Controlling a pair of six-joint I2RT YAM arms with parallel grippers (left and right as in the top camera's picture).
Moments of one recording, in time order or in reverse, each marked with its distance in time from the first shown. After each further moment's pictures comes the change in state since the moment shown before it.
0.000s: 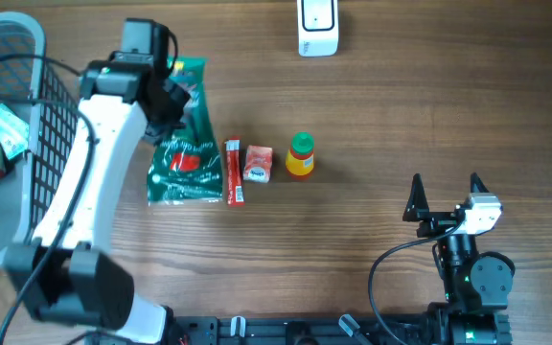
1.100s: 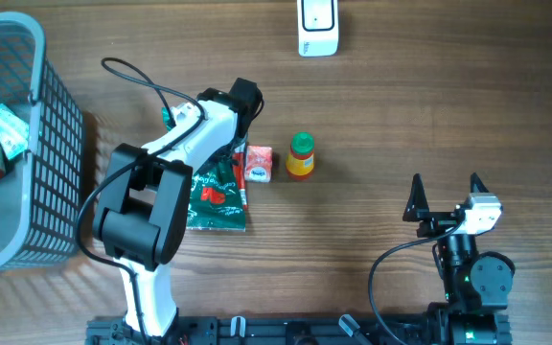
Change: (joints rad) left arm -0.260 0.355 -0.177 0.158 -0.389 -0.157; right arm 0.000 0.000 0.000 0.000 0.000 0.000
